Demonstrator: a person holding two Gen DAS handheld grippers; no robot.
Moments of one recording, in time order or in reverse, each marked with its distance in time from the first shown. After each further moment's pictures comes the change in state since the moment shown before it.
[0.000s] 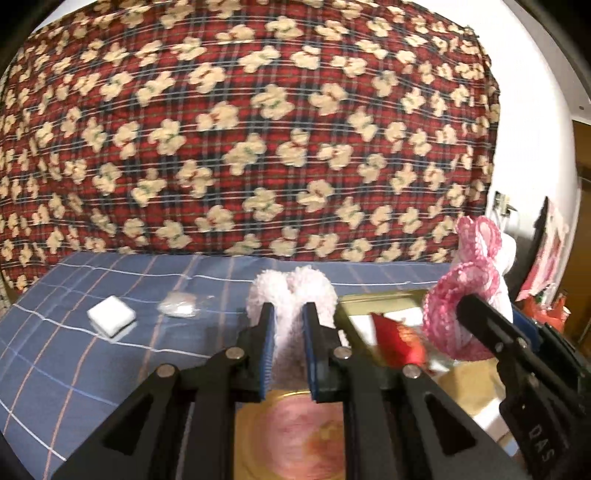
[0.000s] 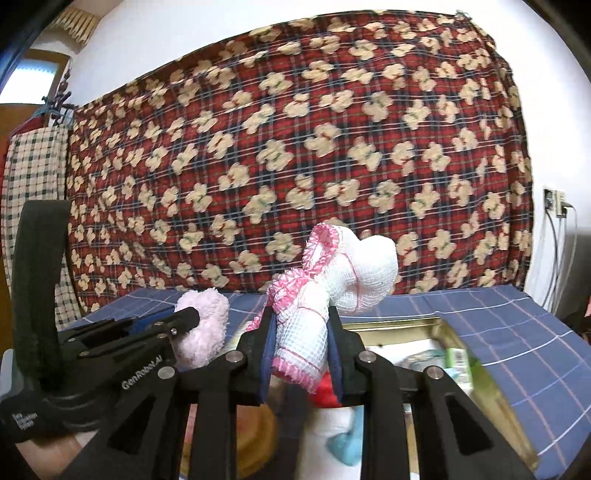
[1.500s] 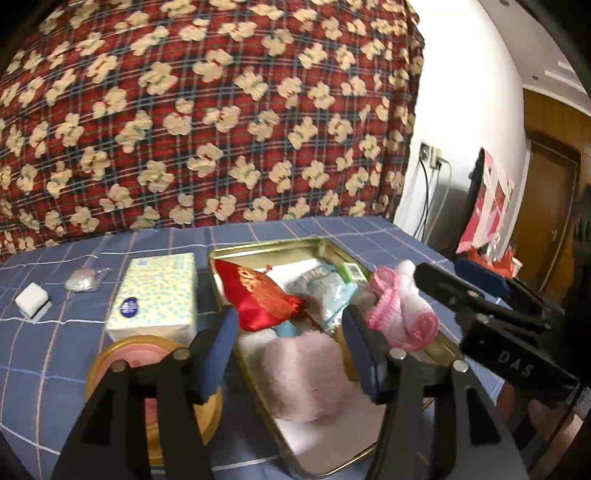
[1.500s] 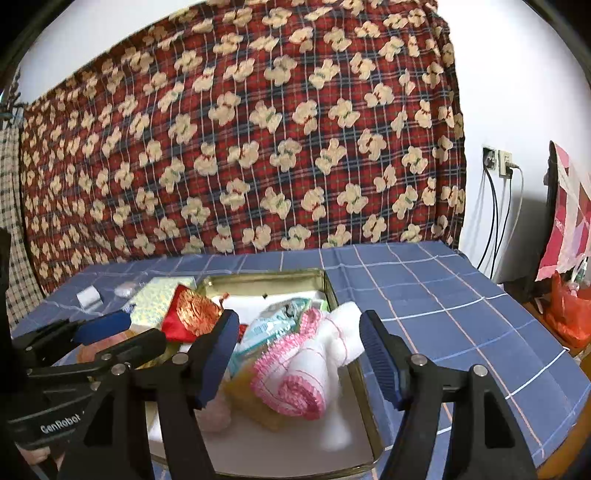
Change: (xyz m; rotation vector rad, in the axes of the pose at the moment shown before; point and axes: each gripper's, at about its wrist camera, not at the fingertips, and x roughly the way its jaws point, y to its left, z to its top) left arm -0.012 -0.097 -0.029 0.095 0.116 -0.213; right arm -0.044 -0.122 -0.014 0.059 0.162 -0.168
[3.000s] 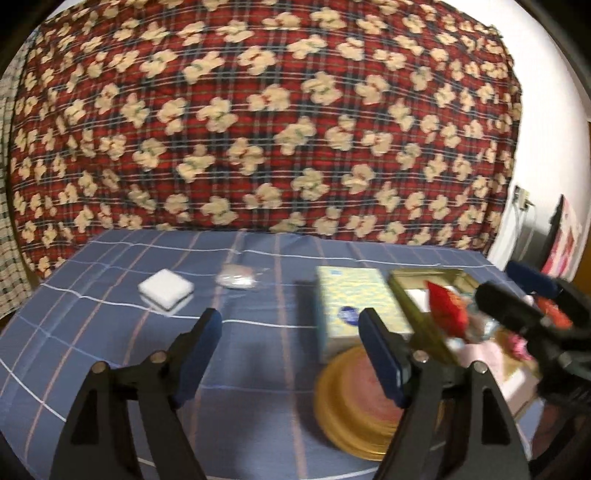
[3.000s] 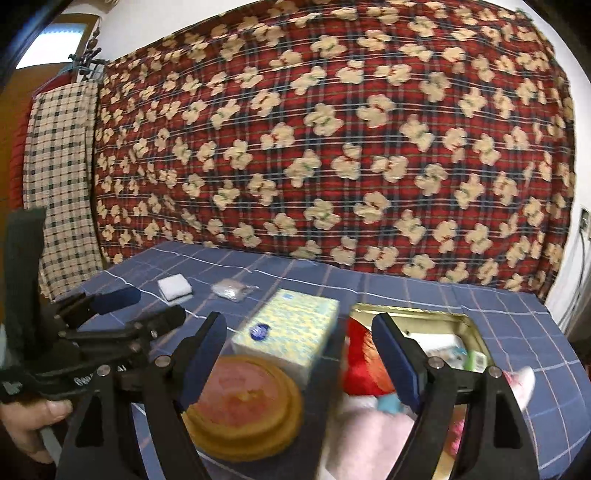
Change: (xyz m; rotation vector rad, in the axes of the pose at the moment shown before) left arm -0.048 0.167 -0.008 -0.142 -0.051 0.302; right arm 0.021 0.154 0.019 -0.206 -0.001 0.261
